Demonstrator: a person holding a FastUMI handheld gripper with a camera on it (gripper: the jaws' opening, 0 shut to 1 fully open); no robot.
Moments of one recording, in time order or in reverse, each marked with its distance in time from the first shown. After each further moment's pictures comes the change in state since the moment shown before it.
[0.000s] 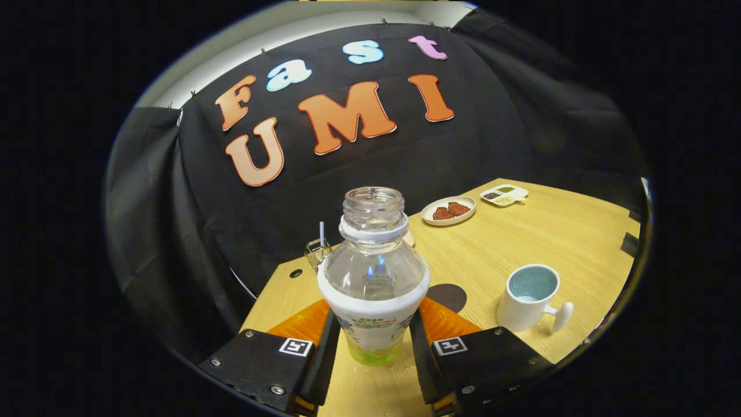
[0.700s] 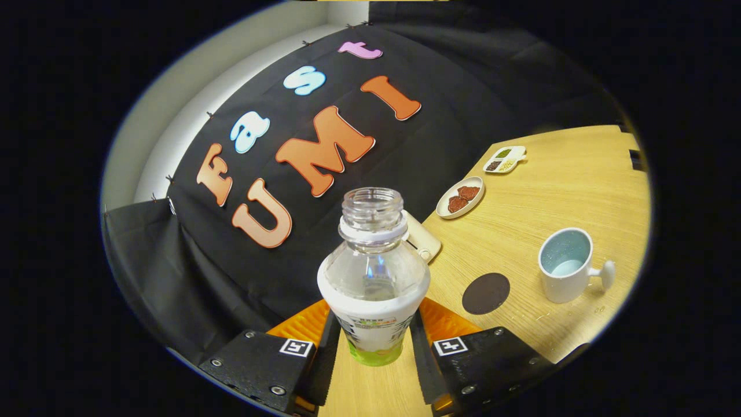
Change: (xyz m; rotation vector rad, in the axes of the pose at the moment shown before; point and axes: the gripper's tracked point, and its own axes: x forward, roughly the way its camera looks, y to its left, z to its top) arm -0.001 0.012 0.042 0.411 -0.053 0.127
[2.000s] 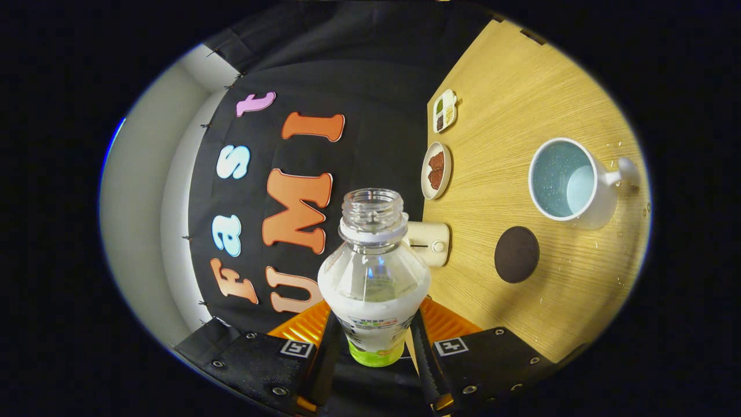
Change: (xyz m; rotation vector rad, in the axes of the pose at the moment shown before) arm 0.023 -0.036 0.028 0.644 -0.042 0.049
